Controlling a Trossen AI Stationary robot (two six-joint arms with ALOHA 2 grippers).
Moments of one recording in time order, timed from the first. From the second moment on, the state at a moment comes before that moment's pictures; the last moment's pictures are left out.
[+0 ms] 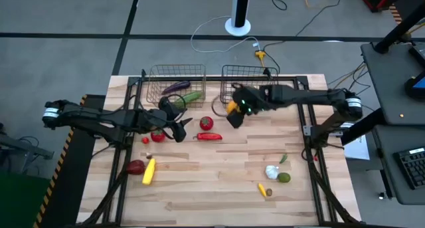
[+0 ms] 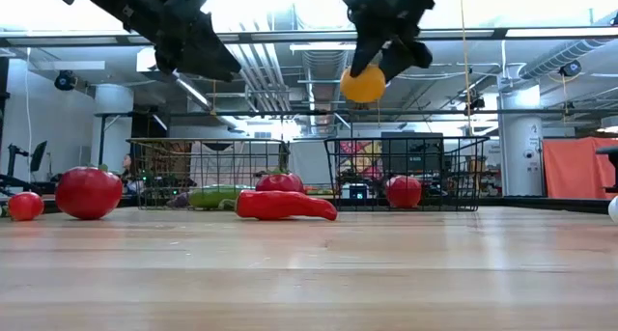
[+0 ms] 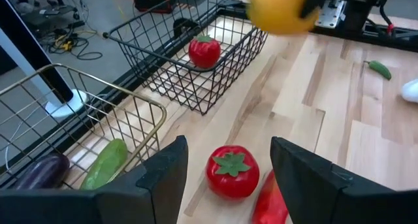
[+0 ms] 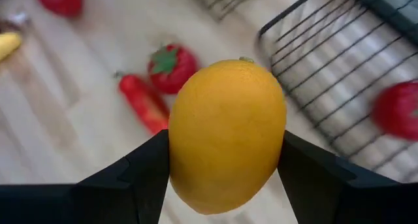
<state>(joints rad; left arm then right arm) -0.05 1.05 0.70 -0.16 -0.51 -0.25 -0.17 1.59 1.47 -0.88 0.15 0.51</state>
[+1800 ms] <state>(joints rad) -0.06 1.05 0.70 -0.17 -0.51 -0.29 -0.72 1.75 1.31 -0.91 0.21 0.21</state>
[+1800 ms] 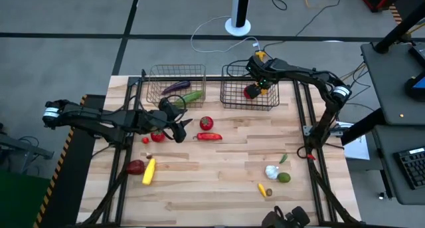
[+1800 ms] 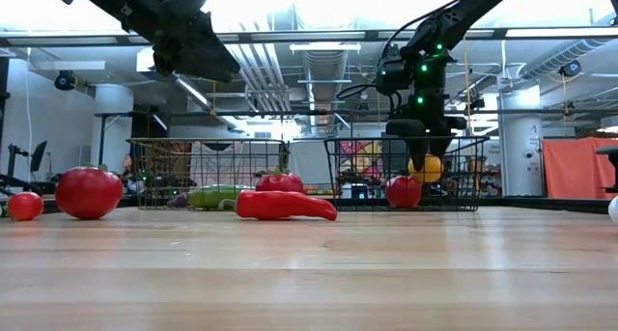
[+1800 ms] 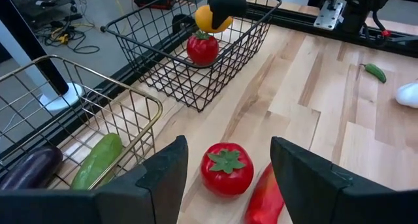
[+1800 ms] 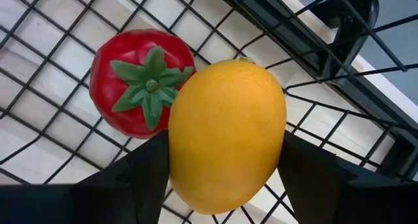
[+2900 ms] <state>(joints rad) -0.19 1.05 0.70 -0.27 -0.51 -0.40 -0.61 1.62 1.37 -0.91 0.15 0.25</state>
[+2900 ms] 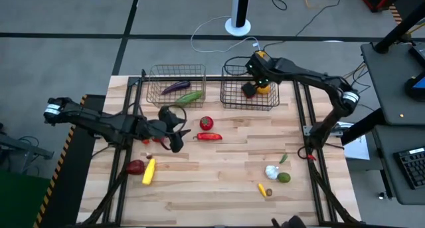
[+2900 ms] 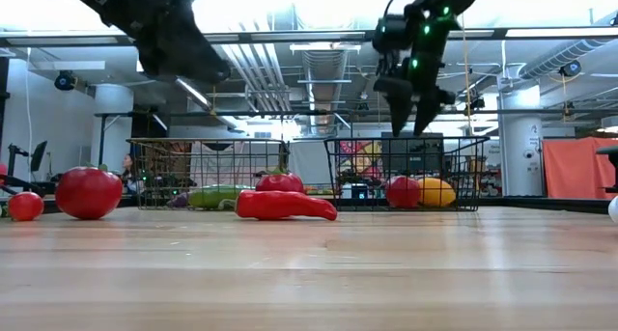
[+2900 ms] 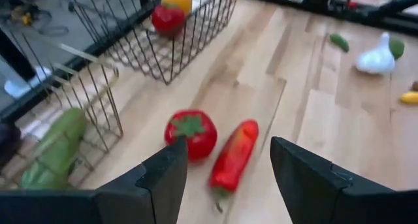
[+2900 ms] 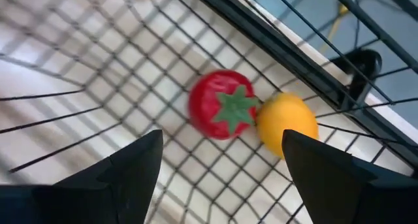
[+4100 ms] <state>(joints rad) -0.35 1.31 1.09 -1.10 -0.15 -0.92 -0.21 1.53 1.37 -0.92 0.15 0.30</state>
